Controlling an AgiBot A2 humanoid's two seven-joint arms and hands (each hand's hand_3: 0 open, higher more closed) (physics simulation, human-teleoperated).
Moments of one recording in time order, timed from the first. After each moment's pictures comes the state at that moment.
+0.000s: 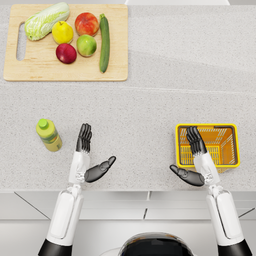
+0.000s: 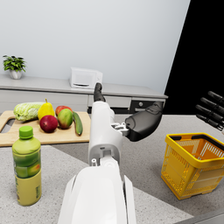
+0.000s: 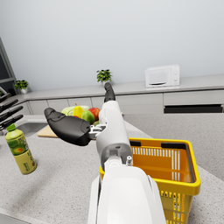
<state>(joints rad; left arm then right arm) 0.19 1.21 0.20 -1.80 1.00 0.10 0.10 0.19 -1.21 0.20 1.80 1.00 0.10 -0.10</state>
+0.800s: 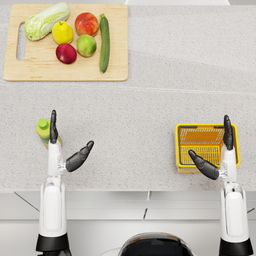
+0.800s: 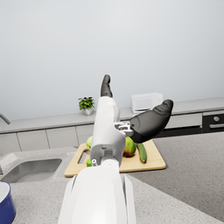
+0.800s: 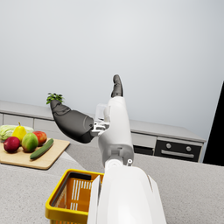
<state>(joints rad) 0.31 1.24 -0.05 -1.73 1.38 0.00 0.00 0.26 -1.25 0.00 1.85 1.38 0.00 0.00</state>
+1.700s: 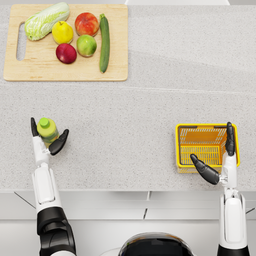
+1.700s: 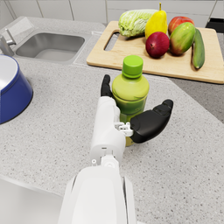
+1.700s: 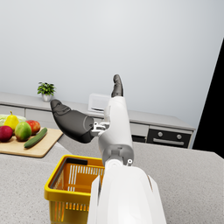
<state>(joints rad) 0.60 1.29 -0.10 -0.67 1.42 0.00 0.00 0.16 -1.28 -0.04 1.88 1.42 0.00 0.00</state>
